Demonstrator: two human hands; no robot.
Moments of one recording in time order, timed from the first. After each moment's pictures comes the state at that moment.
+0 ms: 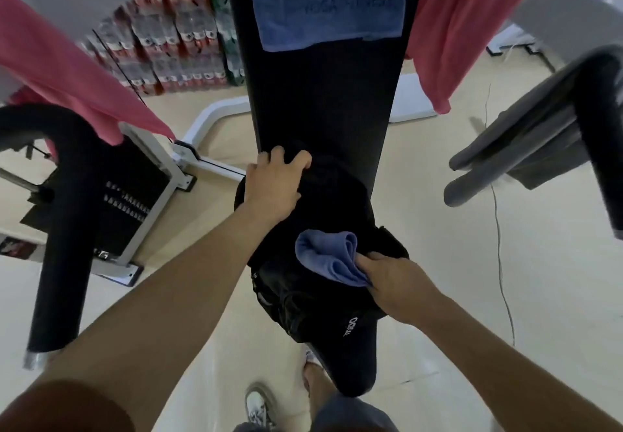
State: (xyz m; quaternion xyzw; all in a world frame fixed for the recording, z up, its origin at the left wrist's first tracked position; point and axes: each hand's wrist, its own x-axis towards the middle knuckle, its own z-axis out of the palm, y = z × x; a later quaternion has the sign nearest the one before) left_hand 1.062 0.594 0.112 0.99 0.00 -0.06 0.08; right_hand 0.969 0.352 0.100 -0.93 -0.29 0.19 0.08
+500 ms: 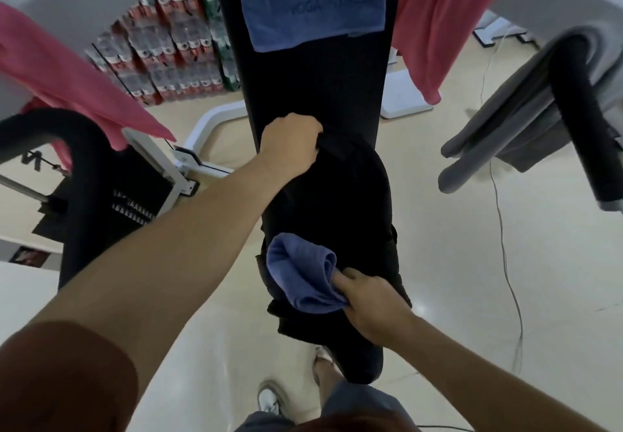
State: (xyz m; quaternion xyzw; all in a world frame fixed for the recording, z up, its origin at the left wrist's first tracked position) left_hand 1.095 0.569 0.165 0.99 -0.09 -0.01 0.11; right_hand 0.912 0.382 0.105 -0.92 -0.31 0.17 0.18
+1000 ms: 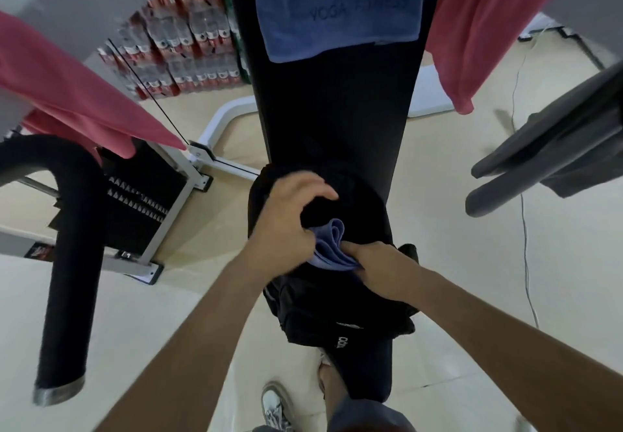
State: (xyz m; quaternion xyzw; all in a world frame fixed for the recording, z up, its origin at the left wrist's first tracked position) left_hand 1.011 0.589 0.143 0.92 -0.08 0.02 0.38; right_hand 1.020 0.394 0.104 -0.88 -0.28 0.31 0.22
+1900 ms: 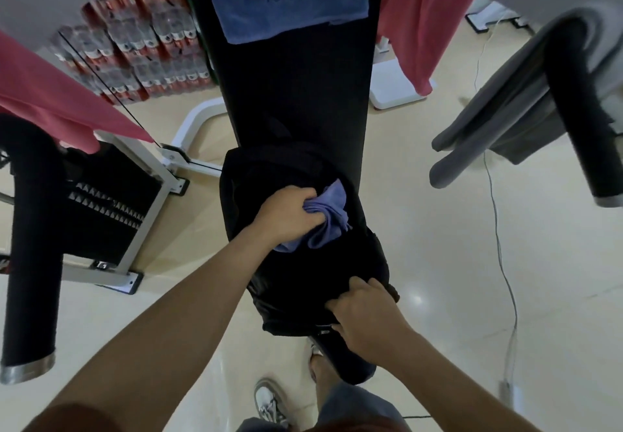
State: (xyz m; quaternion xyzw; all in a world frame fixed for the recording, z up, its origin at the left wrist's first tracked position) left_hand 1.033 0.557 0.081 0.93 -0.07 -0.17 0.31; right_hand 0.908 0.383 0.111 -0.92 -0.31 0.25 -0.02
